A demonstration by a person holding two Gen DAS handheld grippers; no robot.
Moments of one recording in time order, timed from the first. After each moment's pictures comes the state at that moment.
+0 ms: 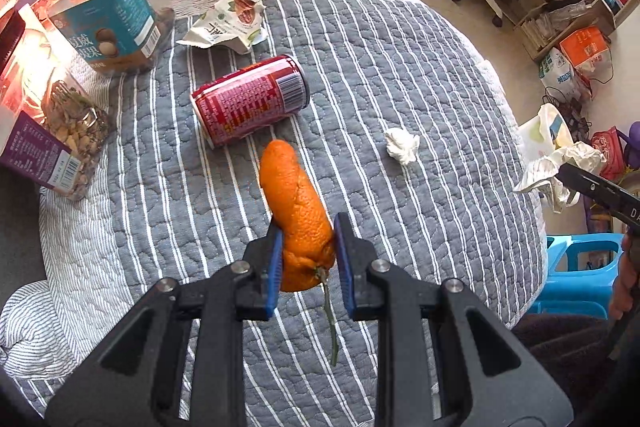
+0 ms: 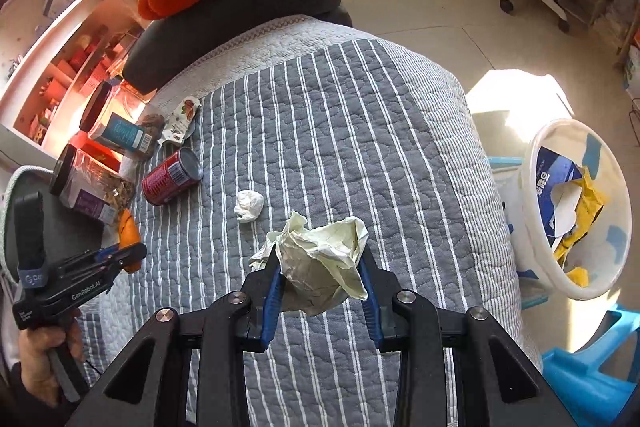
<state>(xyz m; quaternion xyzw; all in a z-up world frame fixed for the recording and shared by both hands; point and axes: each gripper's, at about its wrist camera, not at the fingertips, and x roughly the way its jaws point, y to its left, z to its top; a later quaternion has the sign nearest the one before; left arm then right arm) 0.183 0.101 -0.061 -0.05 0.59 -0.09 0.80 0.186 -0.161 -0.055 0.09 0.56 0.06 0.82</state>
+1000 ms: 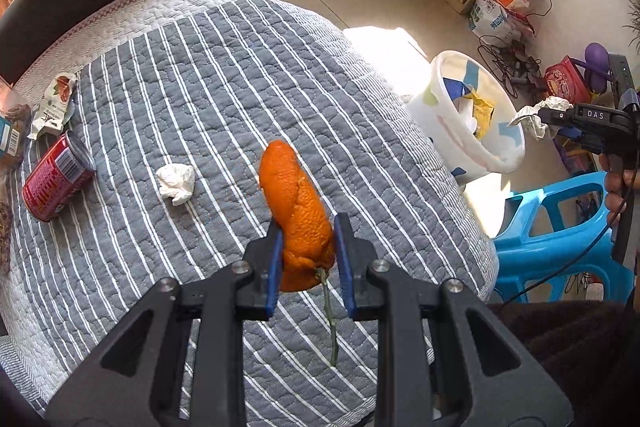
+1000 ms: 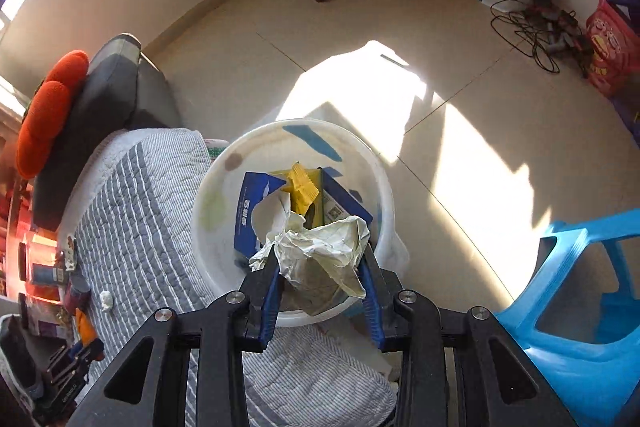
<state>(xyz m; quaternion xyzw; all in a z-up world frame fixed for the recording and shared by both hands) 0.179 -0.070 -0.051 0.02 0.56 -0.20 0.81 0.138 -0.433 -0.049 0.22 0.53 -0.16 0.80</state>
